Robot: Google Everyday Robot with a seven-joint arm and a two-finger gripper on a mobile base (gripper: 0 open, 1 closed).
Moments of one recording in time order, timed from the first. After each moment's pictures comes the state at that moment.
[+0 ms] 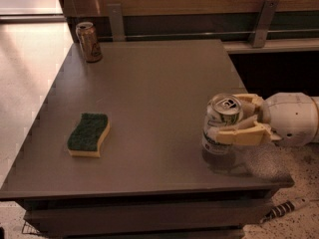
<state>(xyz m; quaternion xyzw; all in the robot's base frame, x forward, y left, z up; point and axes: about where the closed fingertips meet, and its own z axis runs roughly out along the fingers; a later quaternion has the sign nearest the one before) 0.418 -0.122 0.914 -0.50 0.57 0.40 0.51</state>
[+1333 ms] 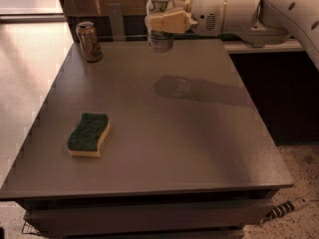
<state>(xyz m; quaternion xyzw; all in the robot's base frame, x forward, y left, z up) 0.652 -0.006 1.020 -0.46 0.58 0.39 0.54</state>
